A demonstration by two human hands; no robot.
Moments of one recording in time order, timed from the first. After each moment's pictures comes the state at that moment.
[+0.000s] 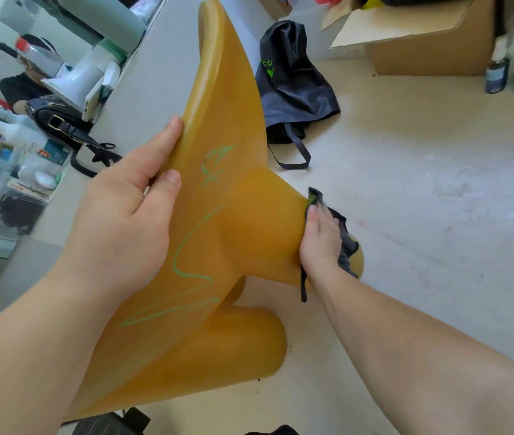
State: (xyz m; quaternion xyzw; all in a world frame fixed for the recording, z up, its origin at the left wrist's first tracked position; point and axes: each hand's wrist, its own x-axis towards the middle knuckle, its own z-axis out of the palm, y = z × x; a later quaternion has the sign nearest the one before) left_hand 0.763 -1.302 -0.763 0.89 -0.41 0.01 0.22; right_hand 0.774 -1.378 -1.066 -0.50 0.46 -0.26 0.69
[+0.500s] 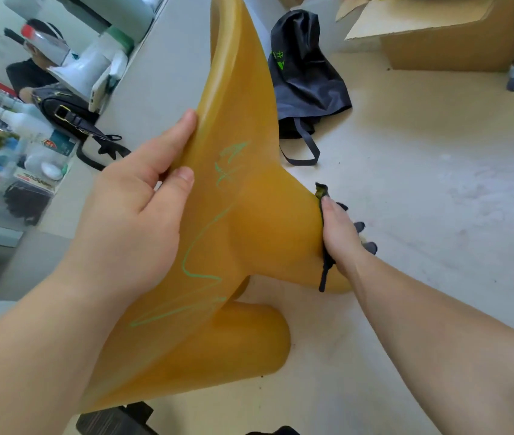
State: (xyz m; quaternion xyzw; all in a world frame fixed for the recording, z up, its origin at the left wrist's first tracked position) left_hand 0.768 -1.304 -0.762 0.88 -0.41 -0.01 0.24; right_hand 0.764 -1.412 -1.064 -0.51 0.39 -0.17 0.75
